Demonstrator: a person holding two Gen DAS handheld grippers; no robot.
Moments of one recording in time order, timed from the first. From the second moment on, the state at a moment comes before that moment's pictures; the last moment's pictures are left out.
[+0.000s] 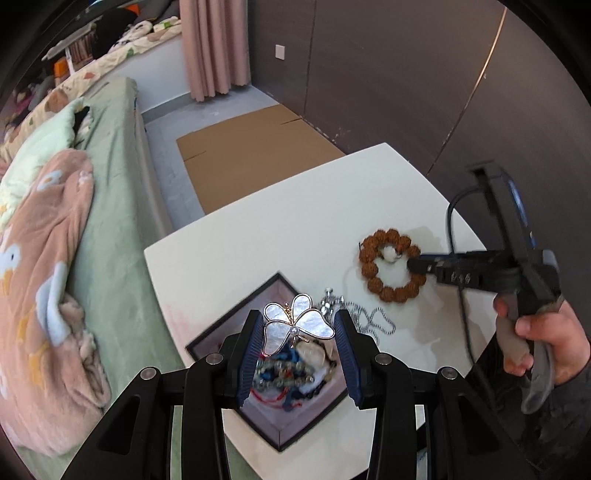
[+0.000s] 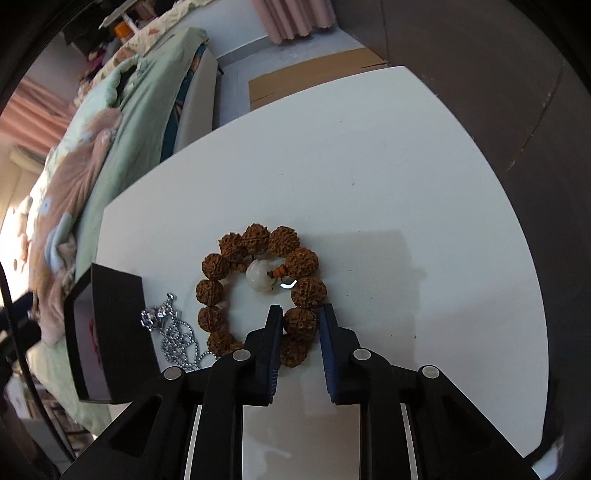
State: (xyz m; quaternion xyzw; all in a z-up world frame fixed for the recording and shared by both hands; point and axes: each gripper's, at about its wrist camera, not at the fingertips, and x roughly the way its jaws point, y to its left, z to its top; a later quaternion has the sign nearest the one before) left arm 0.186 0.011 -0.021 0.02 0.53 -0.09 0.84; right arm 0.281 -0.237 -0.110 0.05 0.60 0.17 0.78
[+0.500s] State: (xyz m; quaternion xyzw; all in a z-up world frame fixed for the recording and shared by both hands) left arm 0.163 0.039 -0.024 -0.08 0.51 -0.06 0.85; right arm 0.239 -0.245 -0.015 0.15 0.51 0.24 0.81
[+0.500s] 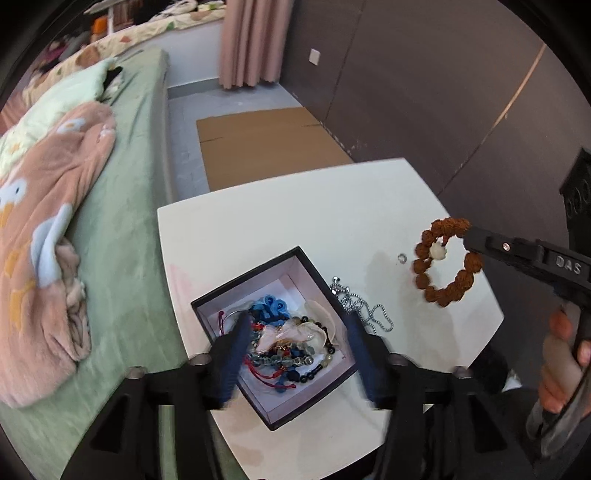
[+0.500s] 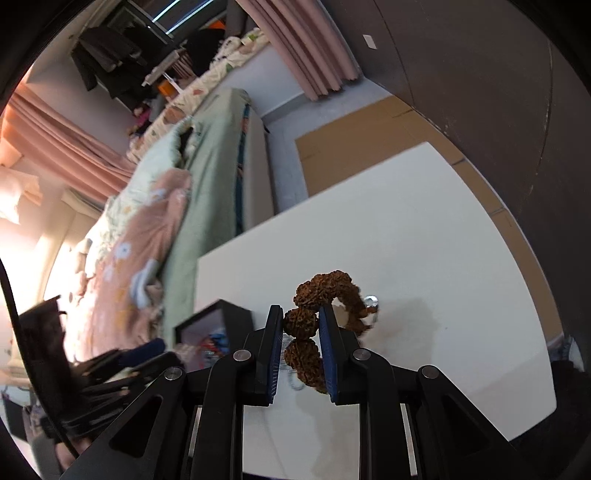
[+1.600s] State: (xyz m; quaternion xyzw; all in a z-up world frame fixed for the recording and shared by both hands) left arm 0.097 0.094 0.022 -0.14 0.44 -0.04 0.89; right arm 0.197 -0.203 0.020 0.16 0.50 0.32 0.79
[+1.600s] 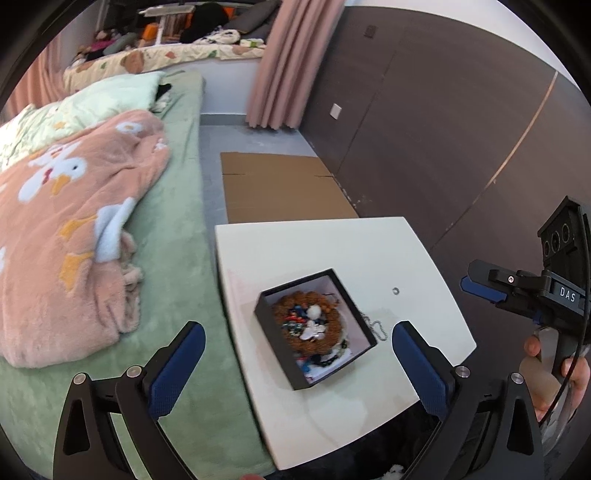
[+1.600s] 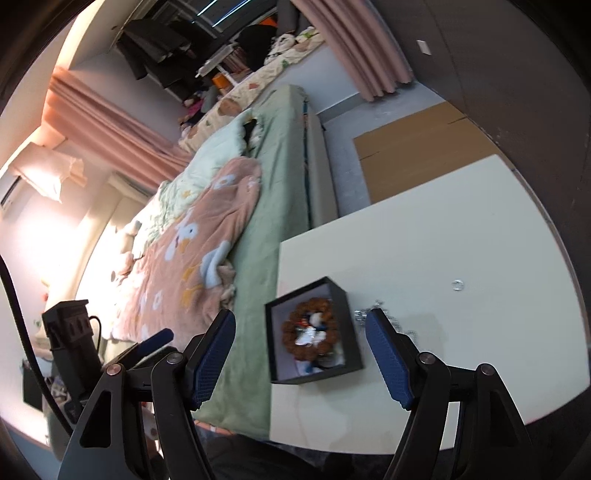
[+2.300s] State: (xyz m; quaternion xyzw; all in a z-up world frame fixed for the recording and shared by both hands) left arm 0.171 -0.021 -0.005 0.01 0.50 -0.08 0.86; right arm 0.237 -0.289 -0.015 0.17 0.52 0.25 0.80
